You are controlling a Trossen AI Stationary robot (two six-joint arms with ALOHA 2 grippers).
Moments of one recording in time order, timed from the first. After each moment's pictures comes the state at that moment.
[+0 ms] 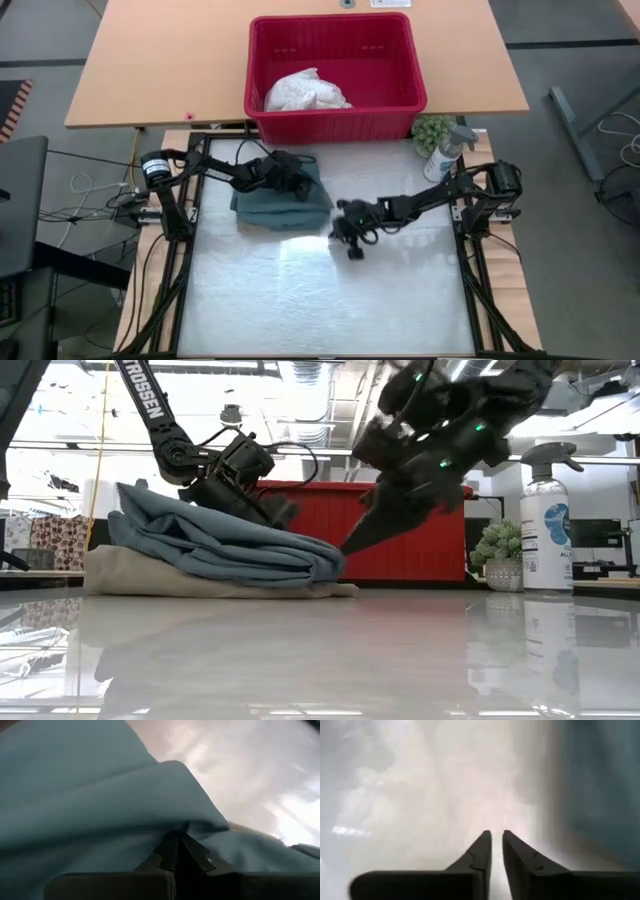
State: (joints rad) left arm 0.47 1.80 0.75 0.40 0.04 -0.38; right arm 0.05 1.71 0.84 0.19 -0.09 -0.12
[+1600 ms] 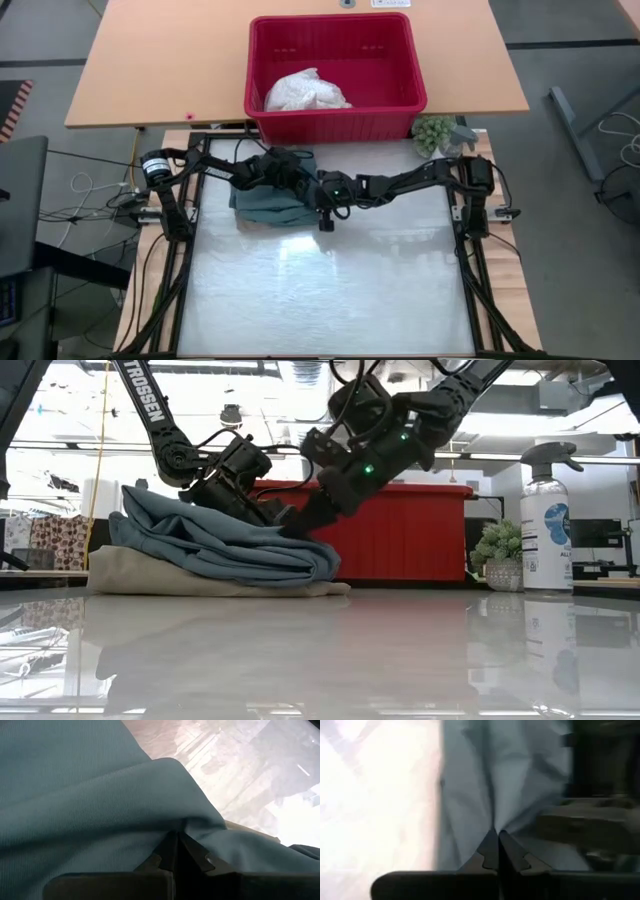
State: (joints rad) left arm 0.48 1.80 0.75 0.44 0.07 -0.40; right arm -0.10 1.89 1.13 0.19 -0.02 -0.23
